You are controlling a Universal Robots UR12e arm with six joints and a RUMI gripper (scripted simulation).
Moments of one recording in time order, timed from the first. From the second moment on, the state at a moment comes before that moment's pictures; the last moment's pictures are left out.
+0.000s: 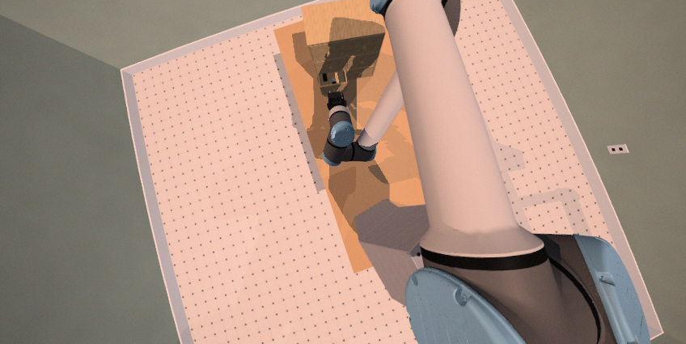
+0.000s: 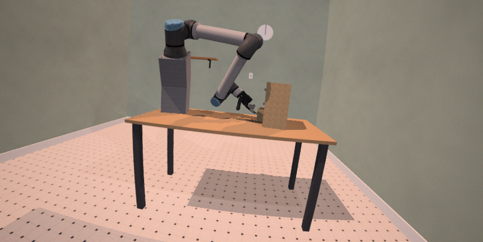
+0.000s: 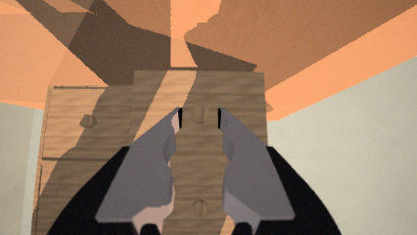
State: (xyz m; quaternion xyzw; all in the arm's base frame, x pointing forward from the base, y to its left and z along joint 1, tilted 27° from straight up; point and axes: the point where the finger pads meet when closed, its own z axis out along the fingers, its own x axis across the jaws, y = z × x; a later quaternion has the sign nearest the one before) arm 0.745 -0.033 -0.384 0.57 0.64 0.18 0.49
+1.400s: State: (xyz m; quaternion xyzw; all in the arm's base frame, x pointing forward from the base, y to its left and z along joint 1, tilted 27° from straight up) arm 0.761 -0.034 -0.382 0.57 0.64 0.18 0.49
